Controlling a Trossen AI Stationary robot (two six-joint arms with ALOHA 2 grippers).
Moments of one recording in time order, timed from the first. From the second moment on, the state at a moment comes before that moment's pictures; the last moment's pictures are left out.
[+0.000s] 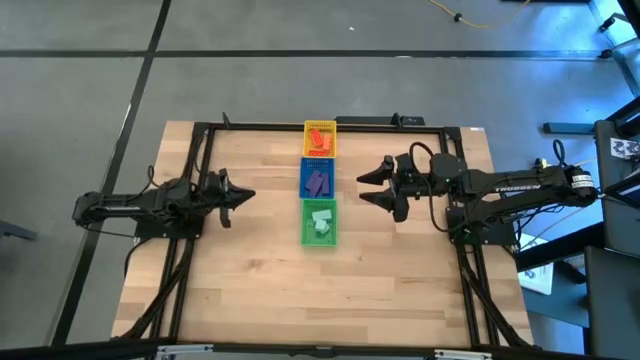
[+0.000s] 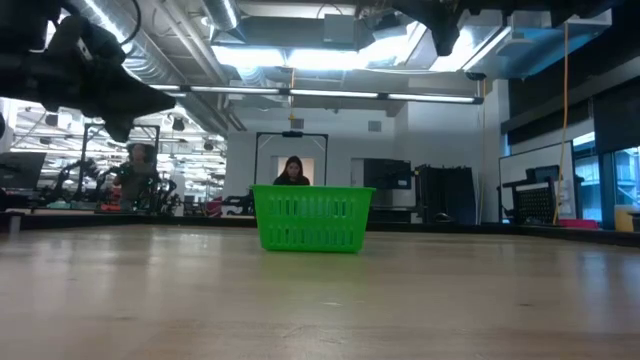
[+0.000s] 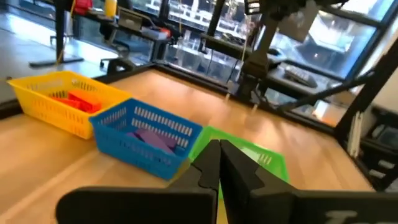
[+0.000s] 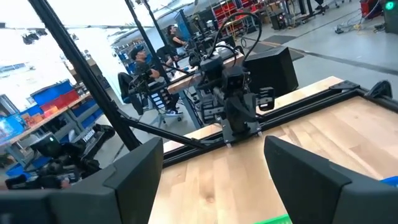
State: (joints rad) left arm 0.06 0.04 0.01 0.03 -0.17 -0.32; right arm -0.04 1.02 0.68 0.35 -0.11 0.44
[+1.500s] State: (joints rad) left arm 0.09 0.05 0.01 0.04 -0.17 -0.33; right arm 0.00 0.10 0.01 0.31 -0.23 0.44
